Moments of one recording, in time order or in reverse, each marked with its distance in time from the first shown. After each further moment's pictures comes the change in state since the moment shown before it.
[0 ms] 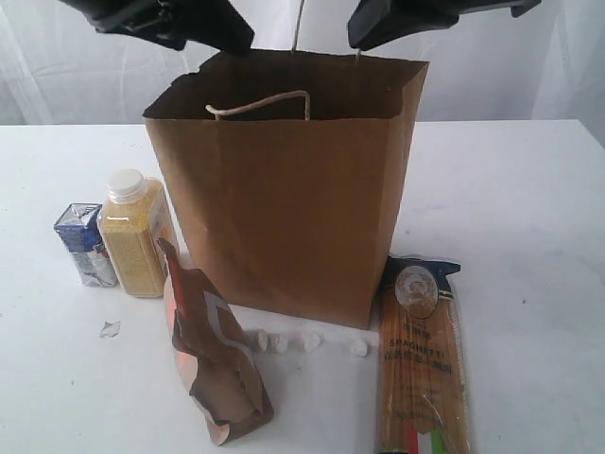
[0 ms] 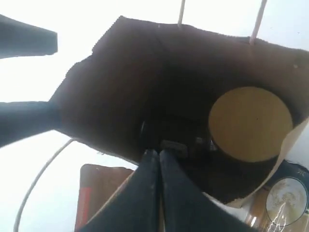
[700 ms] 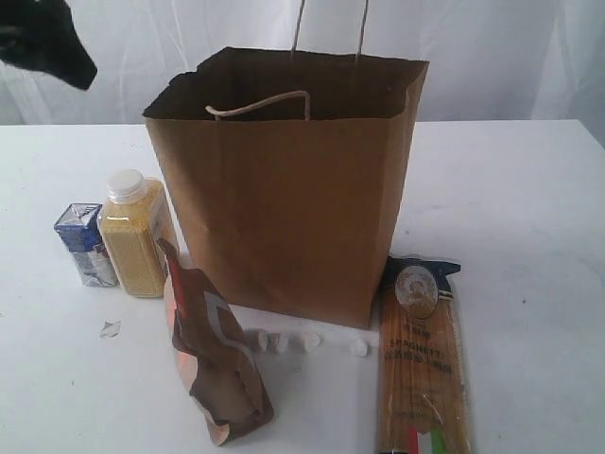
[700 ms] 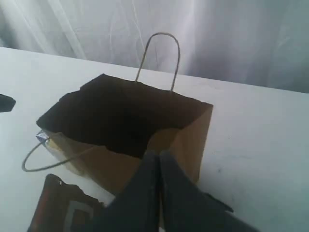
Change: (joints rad) left arm 0.116 -0.142 0.105 0.456 0.111 -0.181; right arm 0.000 -0.471 0.162 -0.267 -0.033 -0.012
